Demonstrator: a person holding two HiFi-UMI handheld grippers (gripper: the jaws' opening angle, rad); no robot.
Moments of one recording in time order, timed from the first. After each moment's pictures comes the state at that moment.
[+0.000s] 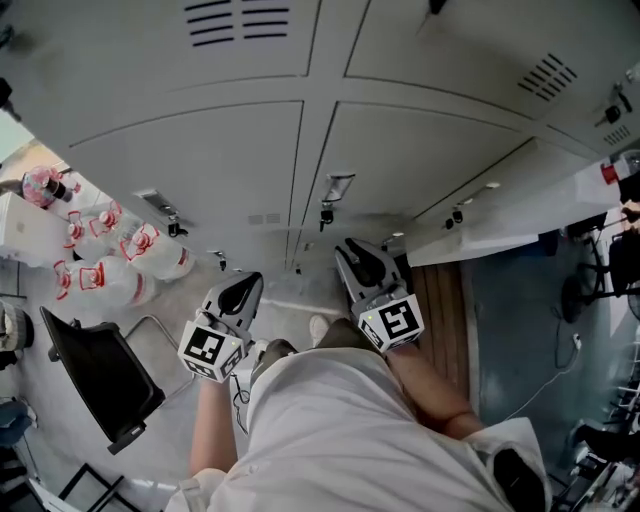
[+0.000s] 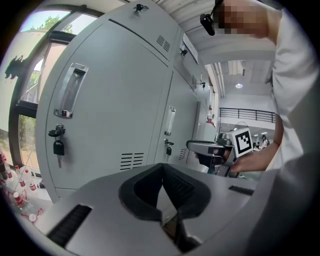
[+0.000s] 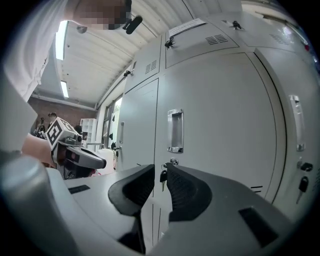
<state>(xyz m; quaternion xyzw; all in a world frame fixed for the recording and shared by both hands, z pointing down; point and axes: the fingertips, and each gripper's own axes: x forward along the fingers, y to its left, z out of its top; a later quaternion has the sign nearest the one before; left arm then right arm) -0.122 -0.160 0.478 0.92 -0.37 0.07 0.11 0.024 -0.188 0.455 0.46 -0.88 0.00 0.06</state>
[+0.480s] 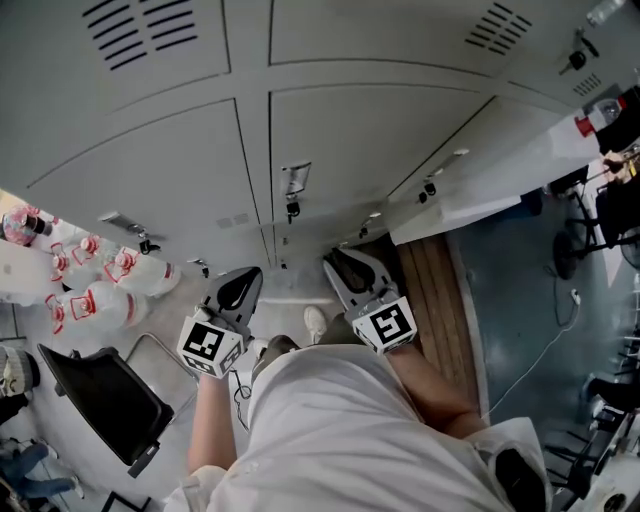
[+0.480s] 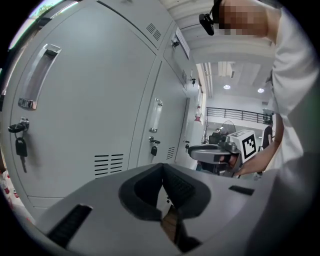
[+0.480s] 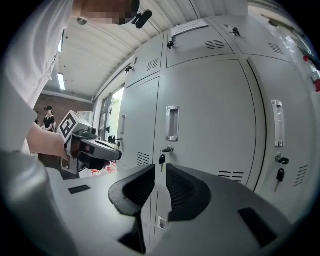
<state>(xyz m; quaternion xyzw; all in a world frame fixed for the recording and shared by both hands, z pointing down) -0.074 -0.164 0.481 0.95 -0.29 0.08 0.10 0.046 -0.151 0.473 0.48 -0.87 0.00 0.10</state>
